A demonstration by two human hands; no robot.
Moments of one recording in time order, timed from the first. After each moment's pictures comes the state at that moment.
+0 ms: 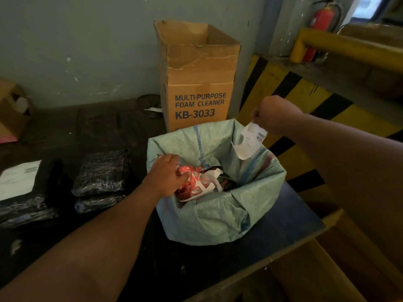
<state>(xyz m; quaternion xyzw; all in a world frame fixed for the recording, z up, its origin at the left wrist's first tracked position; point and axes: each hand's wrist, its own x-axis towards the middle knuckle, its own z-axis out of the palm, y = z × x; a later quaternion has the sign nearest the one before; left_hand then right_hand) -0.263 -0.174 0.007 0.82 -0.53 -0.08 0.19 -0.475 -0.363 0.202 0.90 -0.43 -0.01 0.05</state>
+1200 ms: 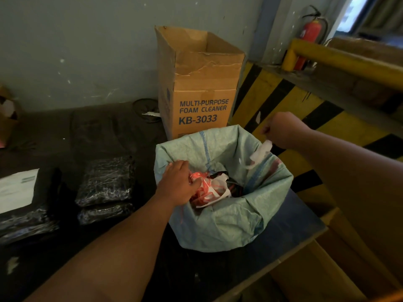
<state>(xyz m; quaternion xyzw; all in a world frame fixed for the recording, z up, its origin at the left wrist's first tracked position) -0.258 -0.172 0.000 0.80 -0.53 -0.09 0.25 -0.467 -0.349 0.189 0.89 -0.45 -0.03 0.06</state>
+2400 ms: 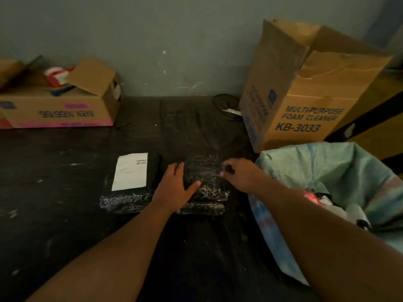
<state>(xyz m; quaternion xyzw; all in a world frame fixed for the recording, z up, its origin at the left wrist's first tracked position) -0.037 0.013 -0.027 0.88 -0.36 -0.15 0.28 -0.169 -0.170 0.046 0.93 -0.30 -0.05 -0.22</state>
